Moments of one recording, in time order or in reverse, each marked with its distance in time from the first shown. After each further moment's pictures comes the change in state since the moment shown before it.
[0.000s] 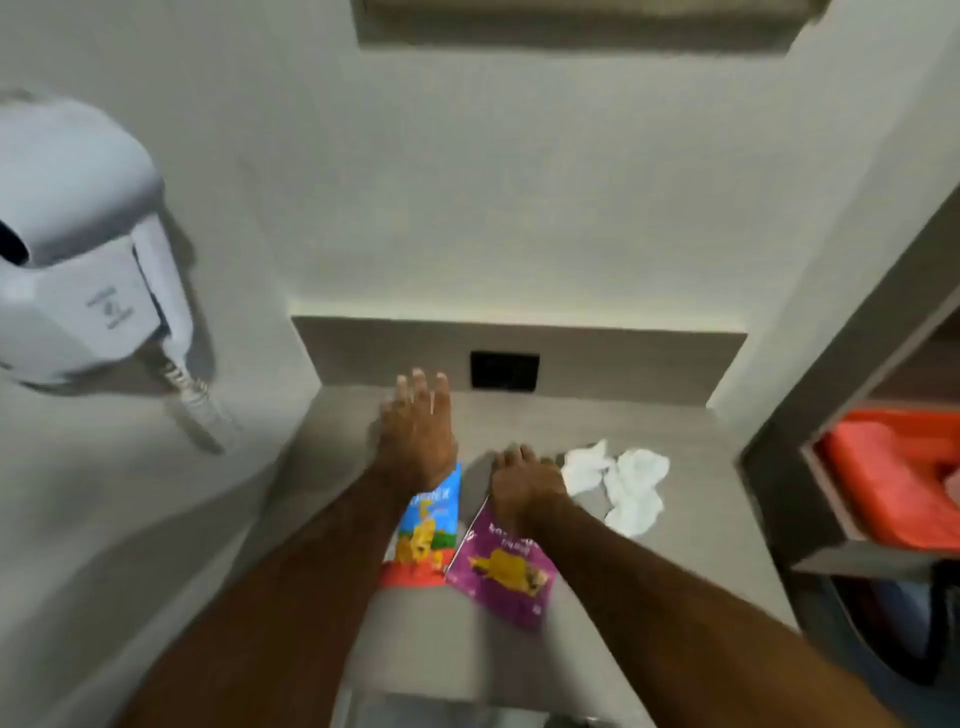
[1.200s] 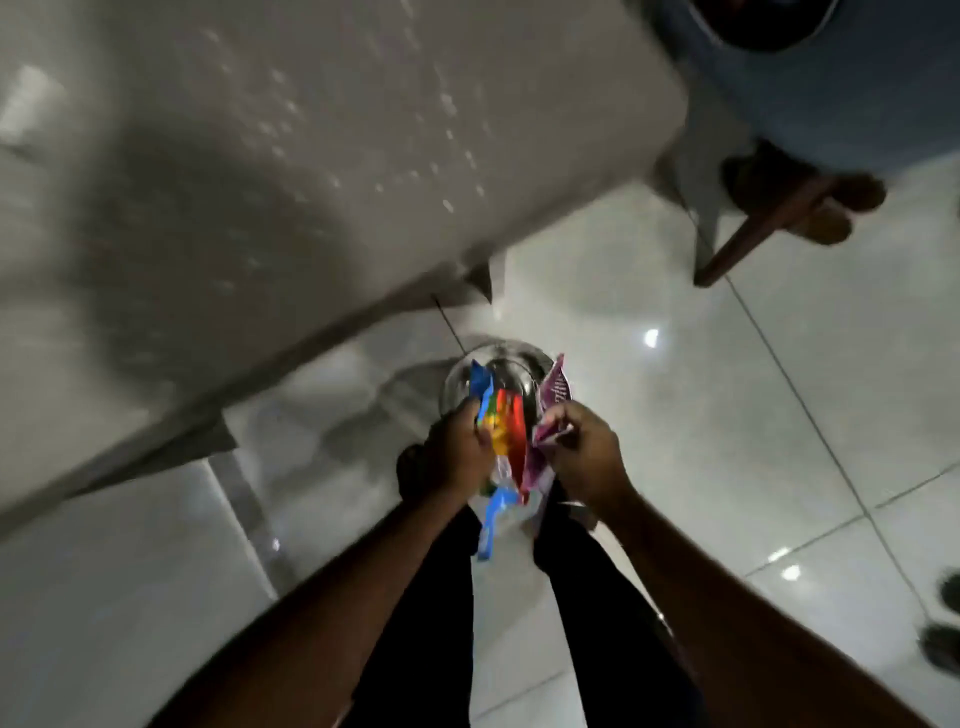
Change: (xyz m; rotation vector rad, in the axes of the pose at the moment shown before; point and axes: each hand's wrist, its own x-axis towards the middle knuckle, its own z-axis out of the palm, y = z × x) left_hand -0.297 0.325 0.429 -0.491 -0.849 0.039; right_hand -0.297 0.151 0.543 1.438 0.254 0.969
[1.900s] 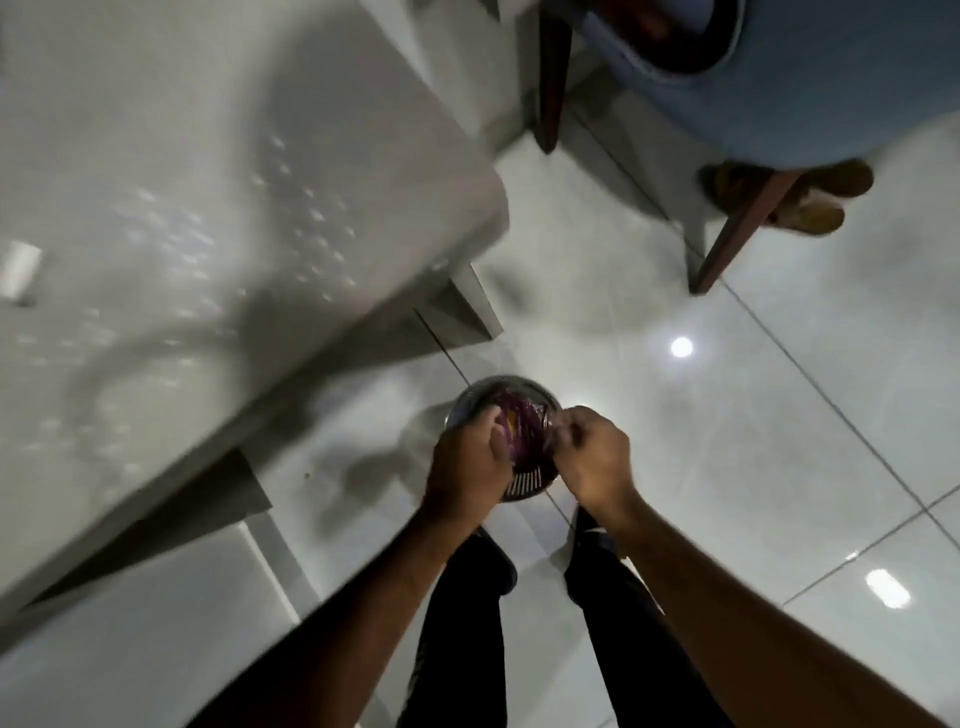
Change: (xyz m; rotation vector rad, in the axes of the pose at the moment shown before) left_hand -0.003 0.044 -0.011 0.095 0.129 0.247; right_hand 0.021 -0.017 -0.016 -0.130 0.213 0.047
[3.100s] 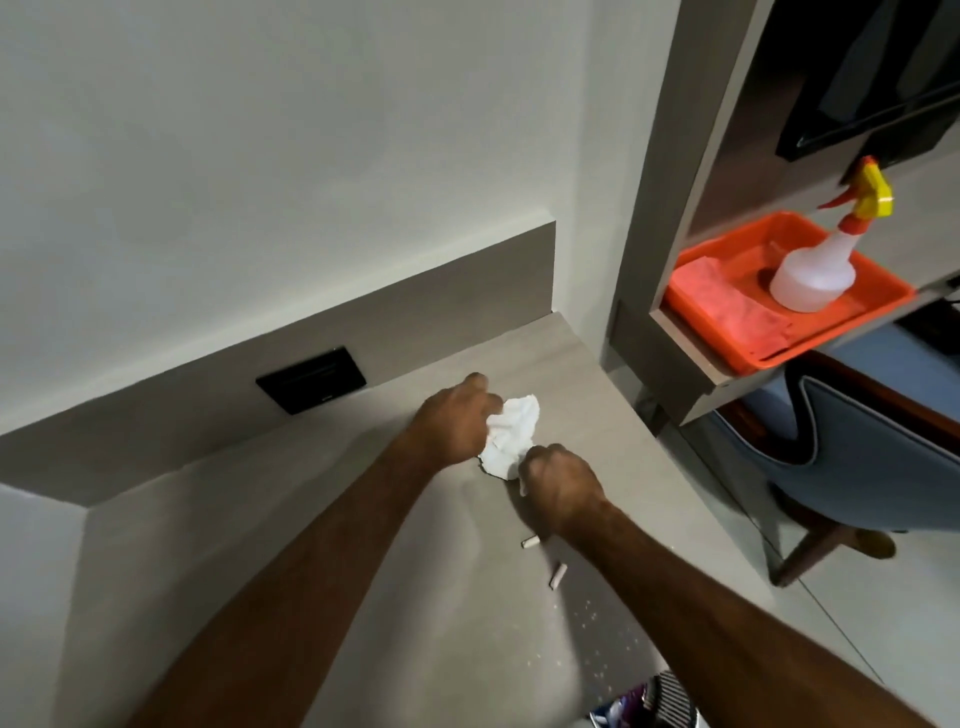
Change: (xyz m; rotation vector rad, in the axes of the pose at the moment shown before) left_hand 0.082 0.010 -0.527 0.536 0.143 0.481; right_hand -0.045 -0.486 0.033 -0.879 -0.015 -0.824
